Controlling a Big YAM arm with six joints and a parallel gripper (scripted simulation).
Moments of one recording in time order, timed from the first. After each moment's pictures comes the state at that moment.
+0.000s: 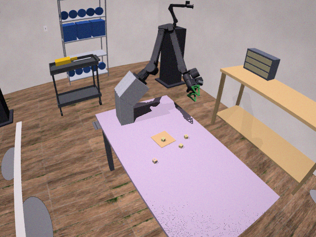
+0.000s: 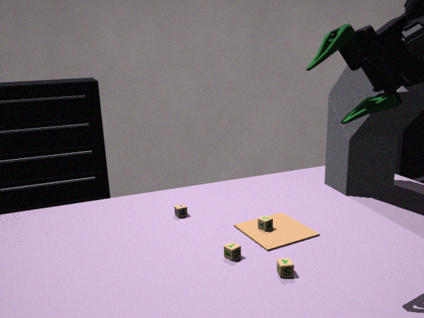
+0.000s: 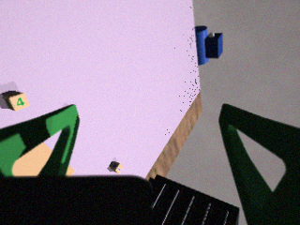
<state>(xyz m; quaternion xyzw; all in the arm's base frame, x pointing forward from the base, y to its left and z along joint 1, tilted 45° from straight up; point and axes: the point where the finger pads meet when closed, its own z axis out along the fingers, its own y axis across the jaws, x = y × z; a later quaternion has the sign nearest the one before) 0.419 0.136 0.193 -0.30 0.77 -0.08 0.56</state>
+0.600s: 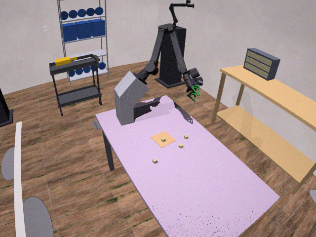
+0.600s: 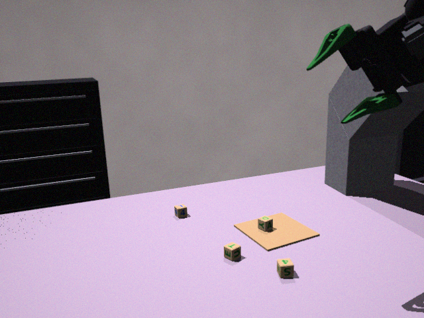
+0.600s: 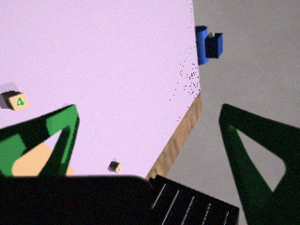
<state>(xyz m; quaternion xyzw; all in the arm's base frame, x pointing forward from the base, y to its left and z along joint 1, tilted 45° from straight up) 0.419 0.136 0.193 -0.30 0.77 -0.08 0.56</state>
